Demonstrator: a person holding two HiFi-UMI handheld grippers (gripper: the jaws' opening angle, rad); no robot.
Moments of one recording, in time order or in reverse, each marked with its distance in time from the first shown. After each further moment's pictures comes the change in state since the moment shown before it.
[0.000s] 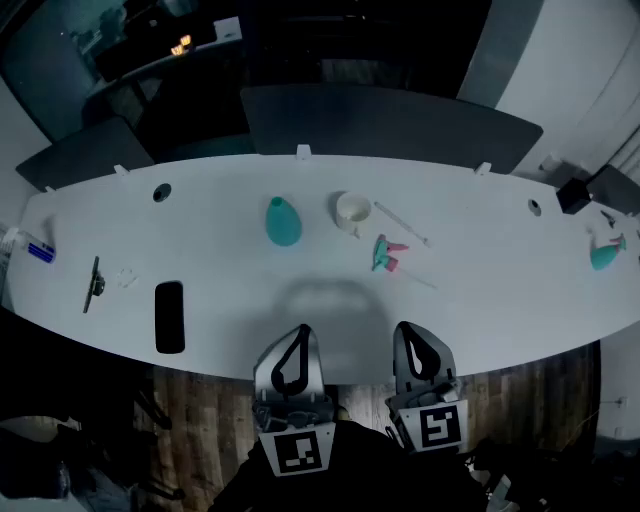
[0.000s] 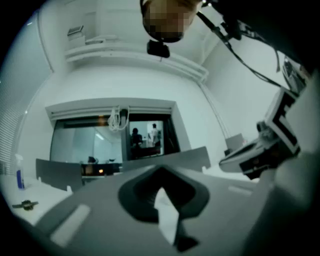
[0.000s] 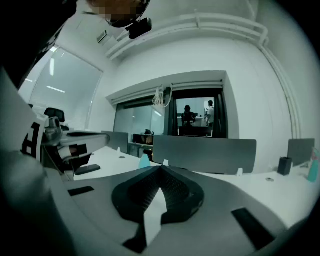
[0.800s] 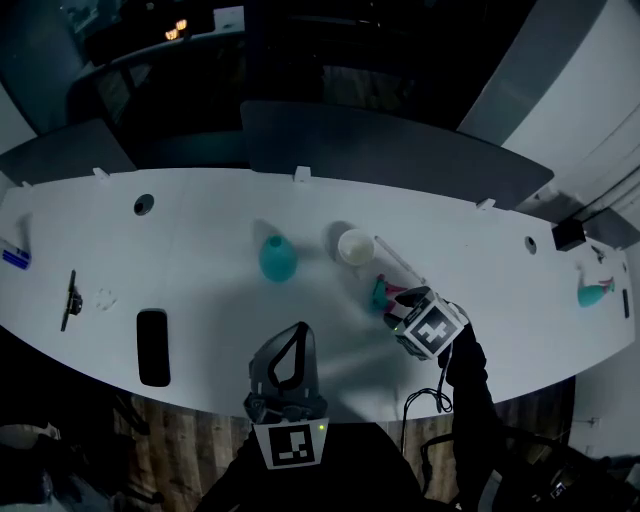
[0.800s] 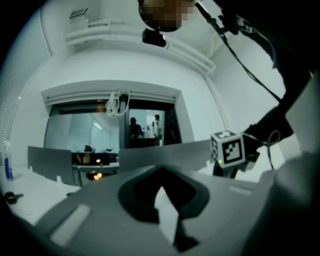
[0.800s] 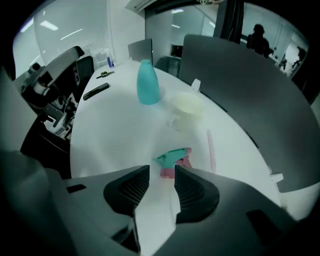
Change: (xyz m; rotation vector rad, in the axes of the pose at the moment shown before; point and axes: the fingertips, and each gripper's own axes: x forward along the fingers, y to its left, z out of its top) left arm 0.088 0.039 -0.040 -0.024 0.086 -0.058; right arm 0.149 -0.062 -0.133 -0.367 1.002 0.465
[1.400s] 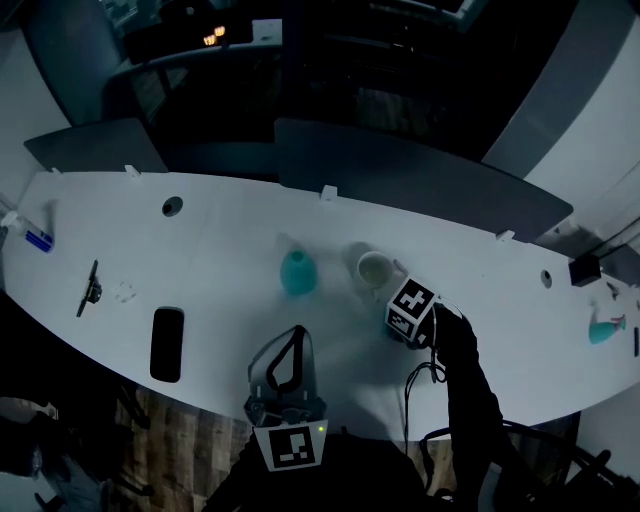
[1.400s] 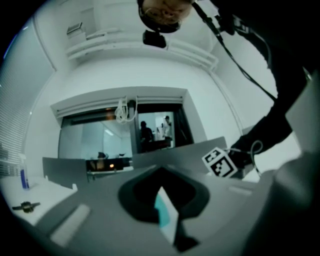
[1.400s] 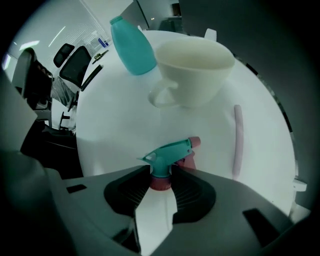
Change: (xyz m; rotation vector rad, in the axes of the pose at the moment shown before) left arm 0.000 0.027 0.011 0.055 -0.007 0.147; right arm 0.057 -0.003 -0.014 0.031 0.353 0.284
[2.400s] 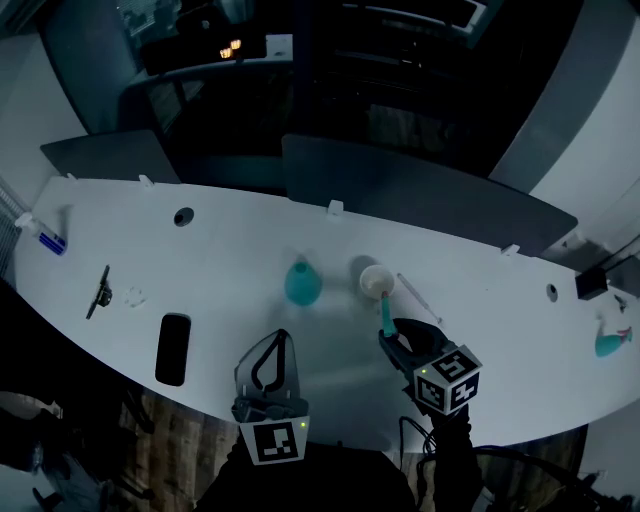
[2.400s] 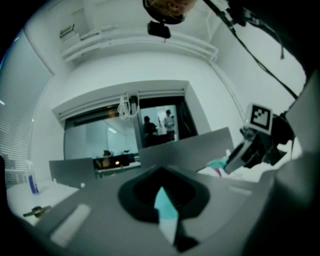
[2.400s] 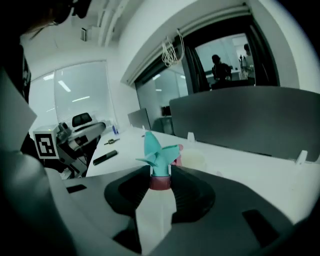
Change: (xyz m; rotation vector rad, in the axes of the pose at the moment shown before) left arm -0.002 0.023 -0.019 0.049 0.066 0.054; right arm -0.130 0.055 0.045 0.106 -1.116 -0.102
